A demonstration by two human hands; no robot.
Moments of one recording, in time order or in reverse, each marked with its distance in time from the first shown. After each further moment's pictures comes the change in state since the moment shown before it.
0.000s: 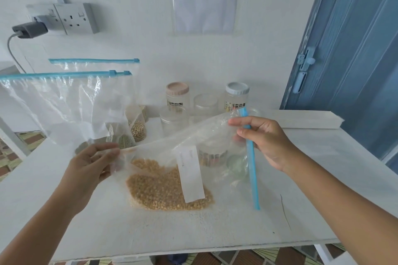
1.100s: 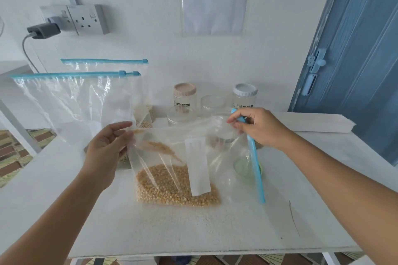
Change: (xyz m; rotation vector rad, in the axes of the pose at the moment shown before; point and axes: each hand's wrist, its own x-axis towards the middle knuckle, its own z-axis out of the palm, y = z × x) left_hand 0.030 0.009 0.028 -0.123 0.020 0.172; right_hand 0.053 -0.004 -0.001 -0.661 -0.106 -0.107
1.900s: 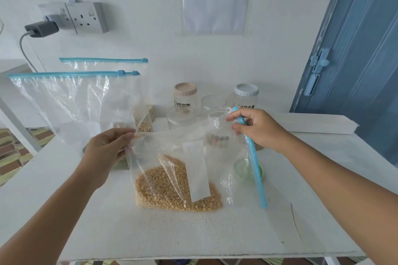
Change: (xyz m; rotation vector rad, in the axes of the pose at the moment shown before) left_hand 0.016 -0.005 -0.011 0.111 -0.020 -0.111; right_hand 0.003 -0.002 0.006 0.069 0.008 0.062
